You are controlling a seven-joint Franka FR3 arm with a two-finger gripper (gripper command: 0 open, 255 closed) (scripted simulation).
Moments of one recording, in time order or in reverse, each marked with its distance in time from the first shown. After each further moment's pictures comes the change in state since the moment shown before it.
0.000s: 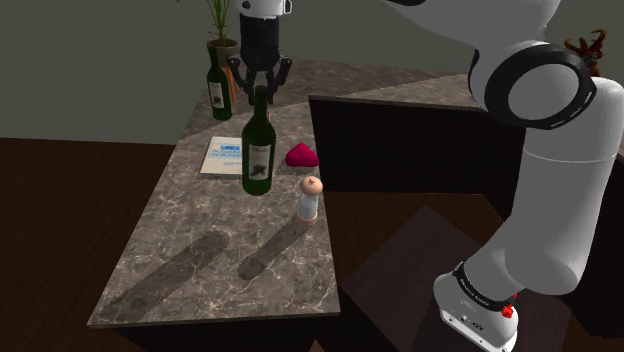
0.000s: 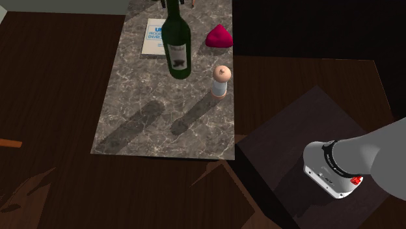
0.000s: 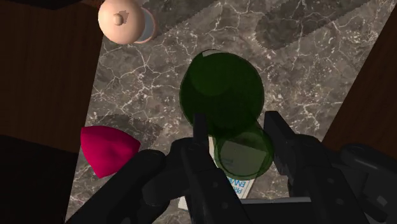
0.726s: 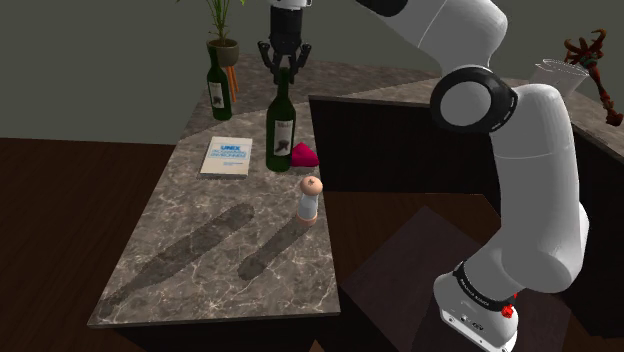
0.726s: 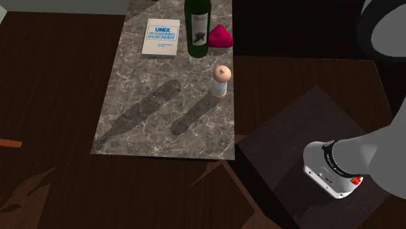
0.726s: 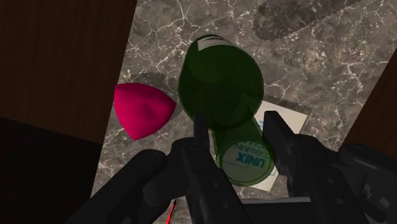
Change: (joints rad) arm -0.073 0.240 -0.066 0.403 -0.055 -0.175 -0.201
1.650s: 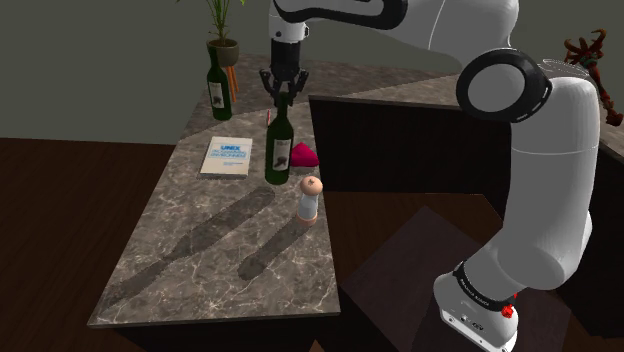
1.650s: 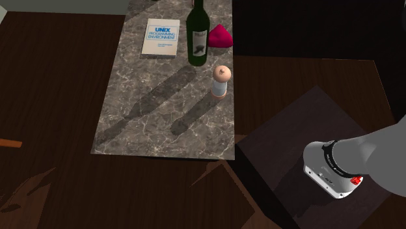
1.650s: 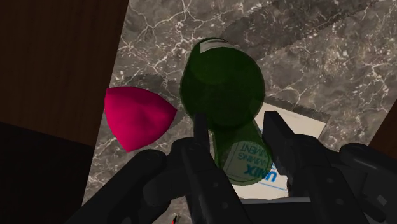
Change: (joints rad) arm -0.086 -0.134 0.012 -0.425 0.033 0.286 -0.014
